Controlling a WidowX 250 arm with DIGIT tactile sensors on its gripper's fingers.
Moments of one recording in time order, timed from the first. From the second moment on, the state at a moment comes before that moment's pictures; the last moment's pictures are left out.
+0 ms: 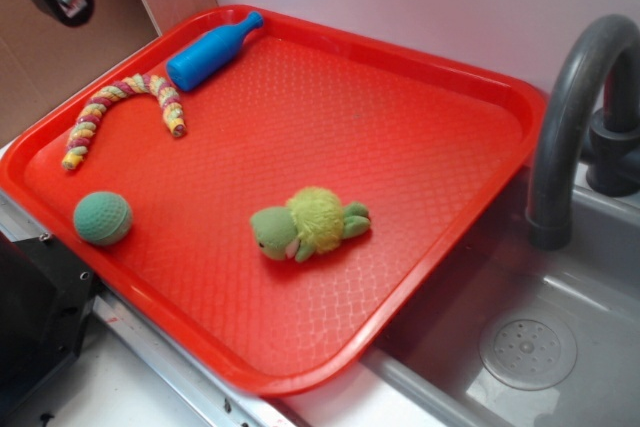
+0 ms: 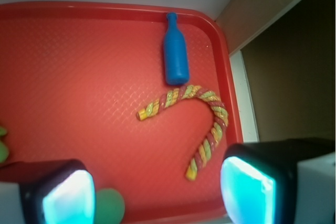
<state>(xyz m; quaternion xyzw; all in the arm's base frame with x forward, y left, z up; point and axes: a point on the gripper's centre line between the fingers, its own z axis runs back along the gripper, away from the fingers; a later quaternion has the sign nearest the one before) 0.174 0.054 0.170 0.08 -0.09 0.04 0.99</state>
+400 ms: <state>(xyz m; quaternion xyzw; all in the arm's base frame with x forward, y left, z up) 0.223 0.097 0.123 0.06 -0.07 0.05 0.99</state>
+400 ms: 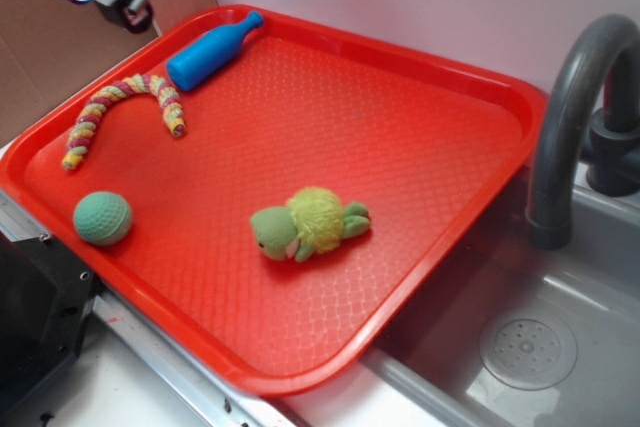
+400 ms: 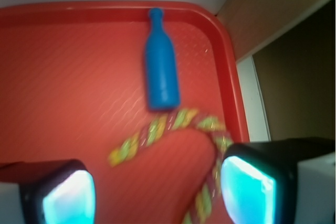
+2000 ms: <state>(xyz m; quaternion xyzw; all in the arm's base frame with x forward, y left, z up) 0.310 0.133 0.011 -0.04 -0.02 -0.03 1.00</state>
